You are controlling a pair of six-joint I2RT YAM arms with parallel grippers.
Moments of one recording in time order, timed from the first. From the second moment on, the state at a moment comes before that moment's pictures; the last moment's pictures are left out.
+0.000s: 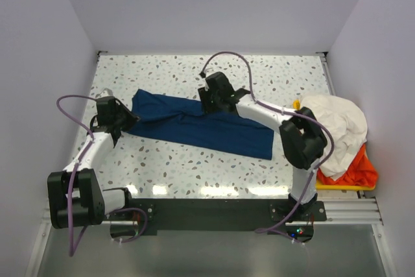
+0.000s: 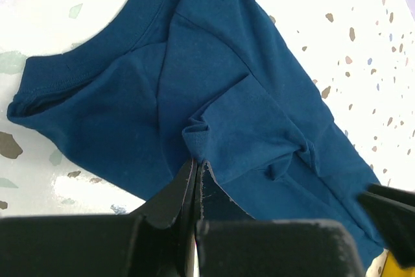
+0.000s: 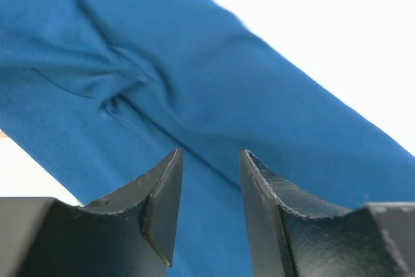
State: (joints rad) left arm 0.11 1.22 0.64 -0.11 0.13 -0.70; right arm 0.70 1.99 1.46 -0.24 0.02 0.24
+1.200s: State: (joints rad) left arm 0.11 1.26 0.64 -0.13 0.17 -0.70; right arm 0.22 1.59 0.95 -0.43 0.23 0.53
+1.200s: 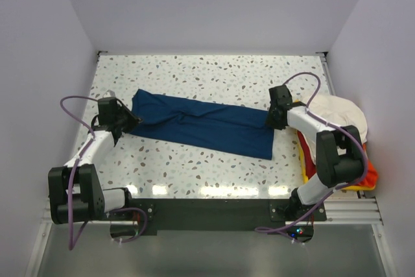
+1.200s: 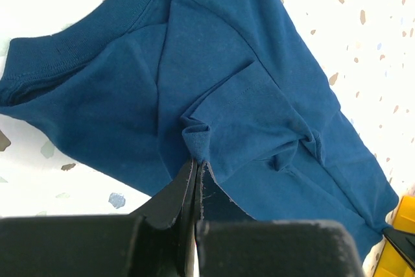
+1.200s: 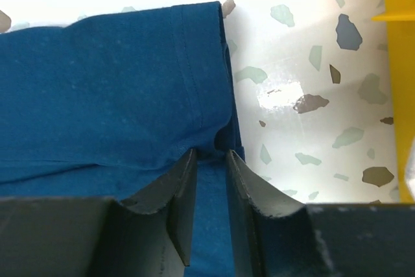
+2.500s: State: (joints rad) left arm 0.11 1.28 0.64 -0.13 0.16 -0.69; right arm 0.20 1.51 0.89 -0.49 0.32 0.51
